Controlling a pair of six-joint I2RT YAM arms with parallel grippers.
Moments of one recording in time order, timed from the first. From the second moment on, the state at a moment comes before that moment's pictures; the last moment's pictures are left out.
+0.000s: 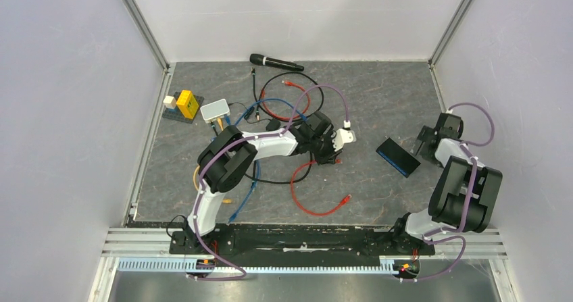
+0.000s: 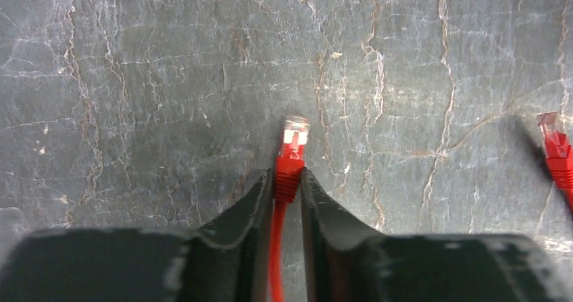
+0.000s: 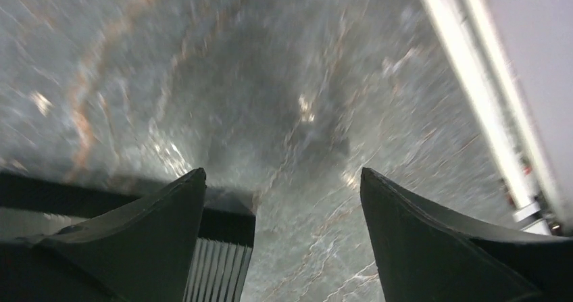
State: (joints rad) left arm -0.87 2.11 1.40 -0.12 0.45 0.39; right arm -0.41 1.48 0.78 -0.28 0.19 0.11
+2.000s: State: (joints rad) left arm -0.82 1.89 1.17 -0.03 0.29 0.28; right arm 0.11 1.33 0.70 -0.37 -0.10 -0.39
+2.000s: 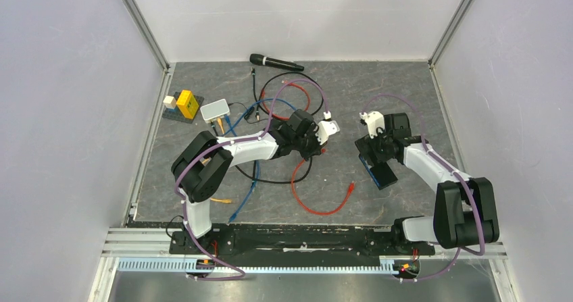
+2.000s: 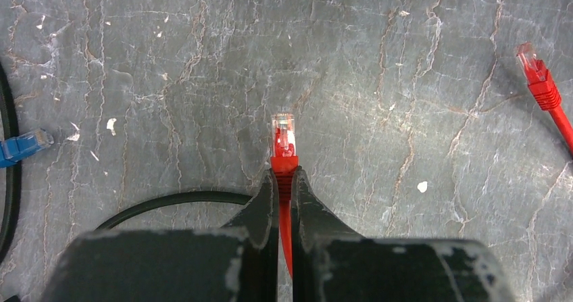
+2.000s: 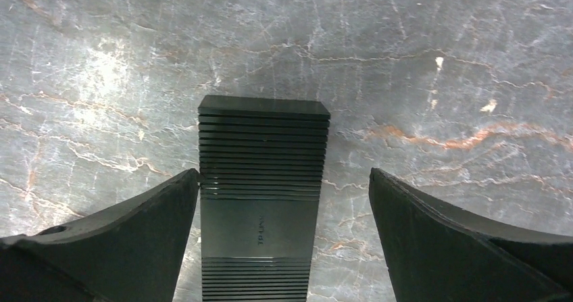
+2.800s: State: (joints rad) left arm -0.82 1.89 1.17 -0.02 0.30 0.28; right arm 0.12 1.45 0.70 -0.34 -0.09 -0.23
